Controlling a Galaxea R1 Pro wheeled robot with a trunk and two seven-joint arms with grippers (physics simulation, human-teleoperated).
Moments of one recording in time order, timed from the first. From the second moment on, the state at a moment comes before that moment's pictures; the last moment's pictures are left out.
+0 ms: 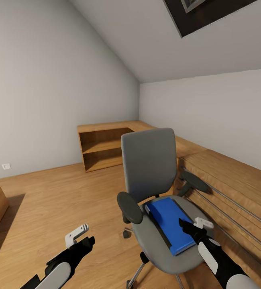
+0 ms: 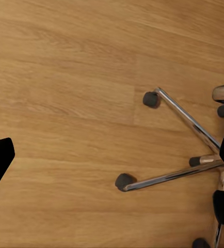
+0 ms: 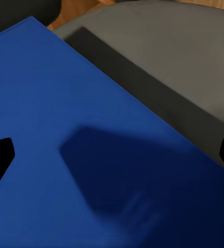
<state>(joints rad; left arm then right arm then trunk) -0.24 0.34 -0.69 -1.61 1.30 0.15 1.06 -0.52 -0.14 0.08 -0.57 -0.50 0.00 0.00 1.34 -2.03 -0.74</state>
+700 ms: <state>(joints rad) -0.24 0.34 -0.69 -1.61 1.30 0.15 1.06 -0.52 -0.14 0.08 -0.60 -0.50 0.00 0.00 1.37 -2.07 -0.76</state>
